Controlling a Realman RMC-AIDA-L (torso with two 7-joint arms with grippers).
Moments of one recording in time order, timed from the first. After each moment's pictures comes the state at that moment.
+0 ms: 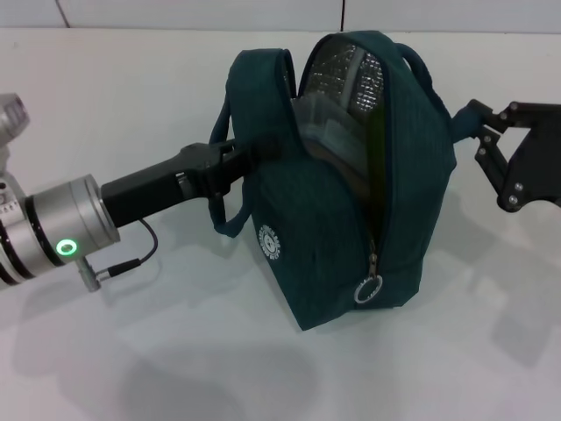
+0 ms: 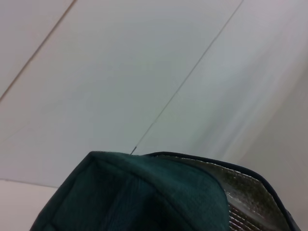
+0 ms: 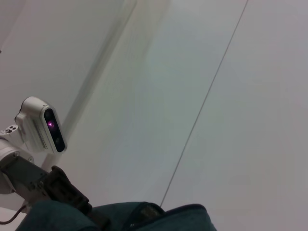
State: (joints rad) left arm -0.50 -2.09 0.64 0.33 1.69 1.61 -1.44; right arm 0.14 2.01 -1.54 -0.88 -0.84 -1.26 0.48
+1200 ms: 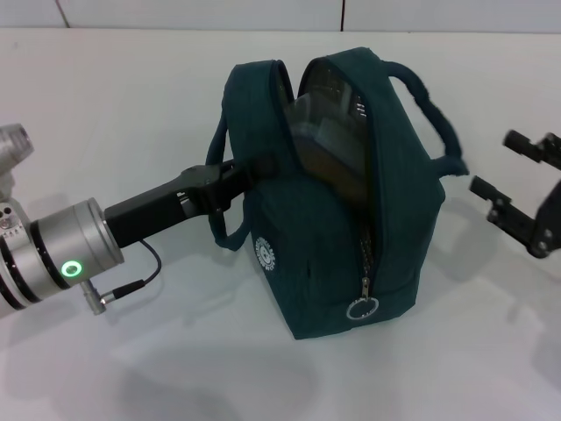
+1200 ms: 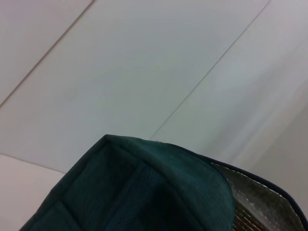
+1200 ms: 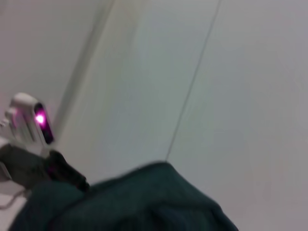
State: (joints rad) left arm -0.48 -2.10 0.64 0.26 1.68 1.59 -1.44; right arm 0.15 2.00 -1.48 -0.67 -0.84 -1.37 0.44
